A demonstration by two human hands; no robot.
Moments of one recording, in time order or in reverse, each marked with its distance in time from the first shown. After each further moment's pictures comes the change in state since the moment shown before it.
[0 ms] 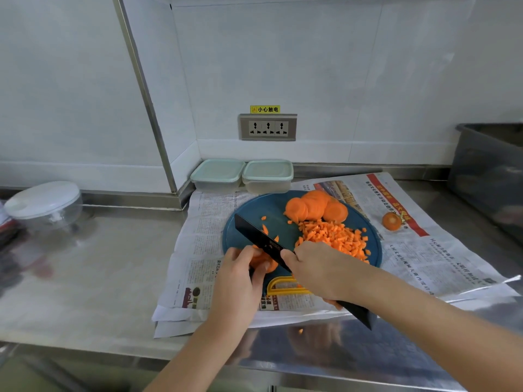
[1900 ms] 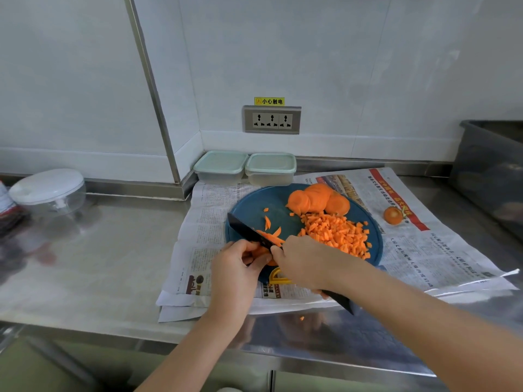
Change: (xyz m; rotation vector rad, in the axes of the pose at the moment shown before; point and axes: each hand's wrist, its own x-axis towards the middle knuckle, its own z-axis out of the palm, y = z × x) left_hand -0.003 -0.002 0.000 -0.314 0.049 -0.219; right_hand 0.004 -0.012 0.012 -0.425 -0.125 -0.143
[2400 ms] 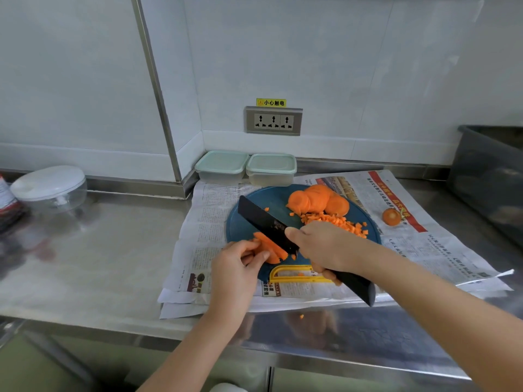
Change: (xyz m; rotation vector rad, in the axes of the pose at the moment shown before) left_hand -0.002 0.003 -0.004 -0.020 -0.004 0.021; right_hand -0.012 0.020 -0.022 0.553 -0.024 0.197
